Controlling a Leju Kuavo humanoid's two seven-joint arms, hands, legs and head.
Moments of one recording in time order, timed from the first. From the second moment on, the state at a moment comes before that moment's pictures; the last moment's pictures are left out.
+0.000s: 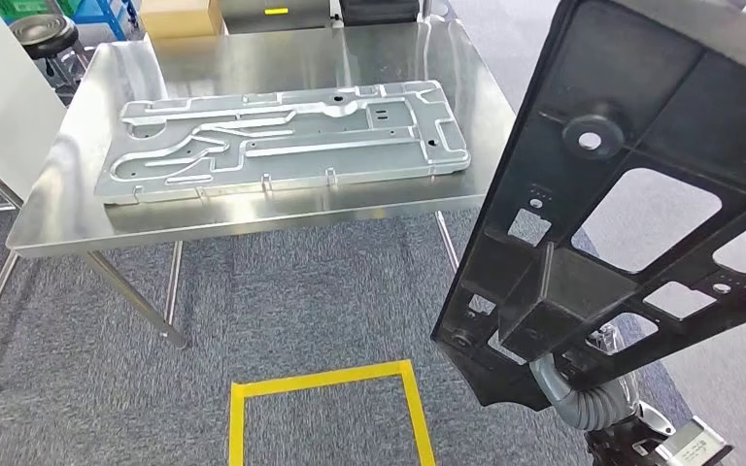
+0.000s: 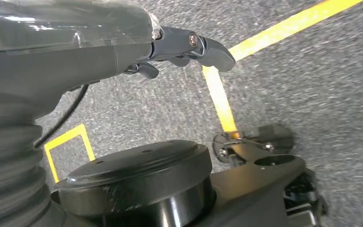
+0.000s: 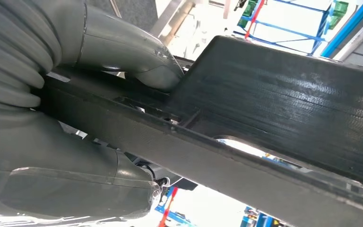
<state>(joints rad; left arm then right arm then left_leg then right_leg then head) -0.09 -0.21 1.01 -0.18 -1.31 0.23 -0.04 0.23 -0.17 -0.07 -2.05 0.06 0.27 -0.54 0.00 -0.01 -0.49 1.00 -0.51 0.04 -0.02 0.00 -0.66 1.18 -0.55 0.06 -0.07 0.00</state>
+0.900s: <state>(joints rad) -0.09 -0.21 1.01 -0.18 -1.31 0.23 -0.04 0.28 -0.18 -0.07 -2.08 0.07 0.25 -0.55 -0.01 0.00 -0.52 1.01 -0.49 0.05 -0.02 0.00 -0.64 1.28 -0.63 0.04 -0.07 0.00</state>
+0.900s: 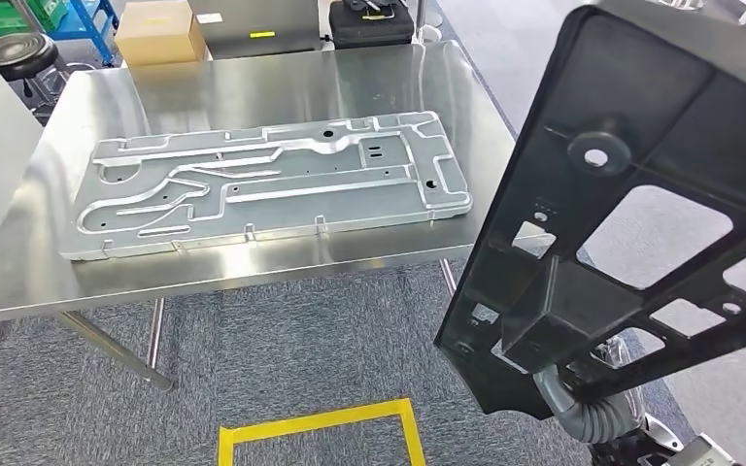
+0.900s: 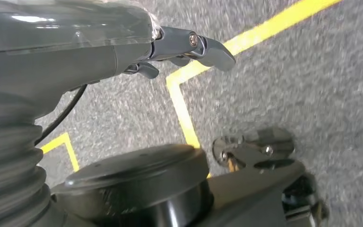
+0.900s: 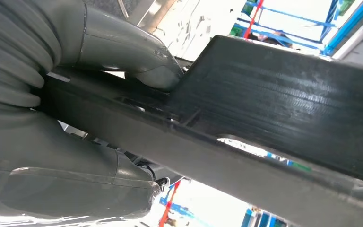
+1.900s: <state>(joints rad) -0.11 -0.22 1.00 -0.18 -1.33 0.21 -0.03 -0.11 -0.32 -0.03 -1.87 0.15 0.21 -0.39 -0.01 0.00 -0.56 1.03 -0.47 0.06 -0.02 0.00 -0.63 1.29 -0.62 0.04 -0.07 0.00</state>
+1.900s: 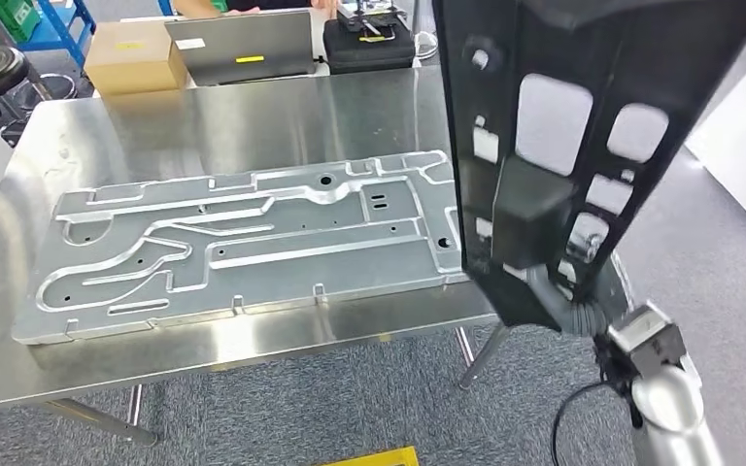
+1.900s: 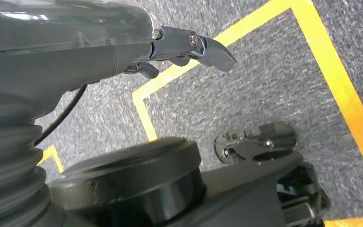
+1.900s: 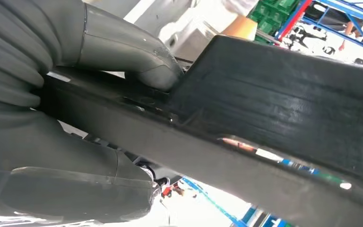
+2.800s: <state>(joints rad) -0.15 -0.22 0.91 -0.18 -1.43 0.23 -0.01 -1.09 0.02 0.71 -0.49 1.29 -0.13 -0.08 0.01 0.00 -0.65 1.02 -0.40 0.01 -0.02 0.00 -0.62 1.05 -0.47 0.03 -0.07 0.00</state>
